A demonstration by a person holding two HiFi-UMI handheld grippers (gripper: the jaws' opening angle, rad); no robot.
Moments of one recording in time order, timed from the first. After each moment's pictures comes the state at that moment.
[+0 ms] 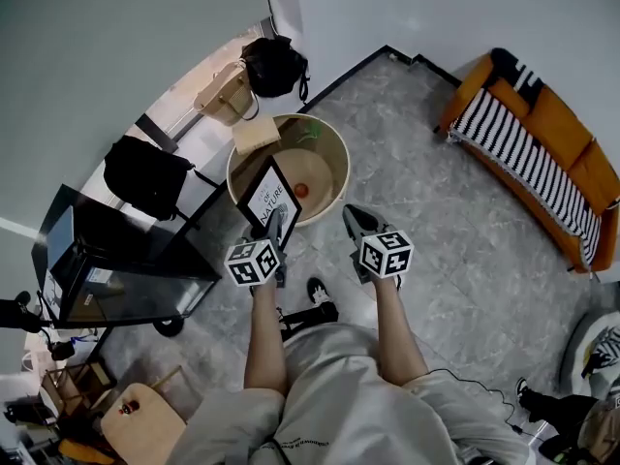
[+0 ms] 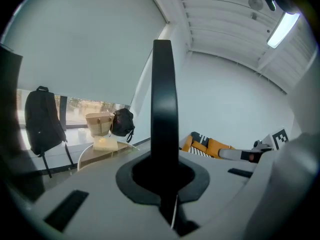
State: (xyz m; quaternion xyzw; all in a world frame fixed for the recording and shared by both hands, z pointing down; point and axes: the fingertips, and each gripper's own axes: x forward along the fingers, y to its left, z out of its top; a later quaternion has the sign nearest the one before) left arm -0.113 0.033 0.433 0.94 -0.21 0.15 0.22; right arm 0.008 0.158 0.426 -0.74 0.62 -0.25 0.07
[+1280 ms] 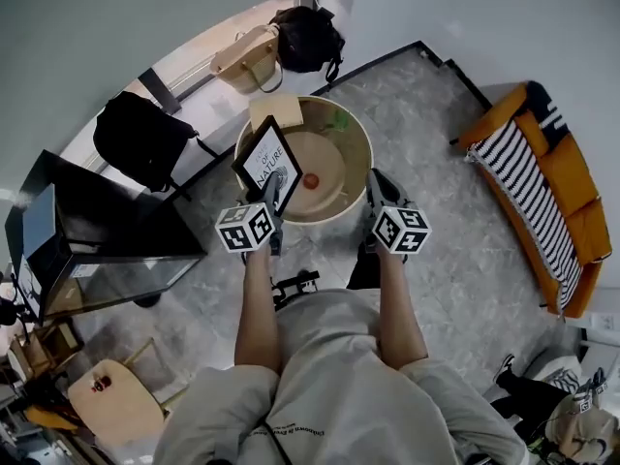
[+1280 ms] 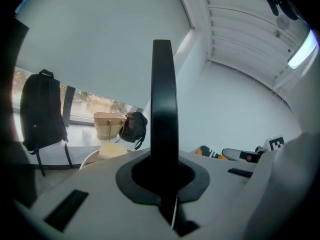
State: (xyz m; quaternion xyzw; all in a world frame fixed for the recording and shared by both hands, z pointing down) left arm -0.086 -0.165 0.460 0.92 -0.24 0.11 0.29; right arm 0.091 -0.028 0.427 -0.78 0.59 -0.22 0.05
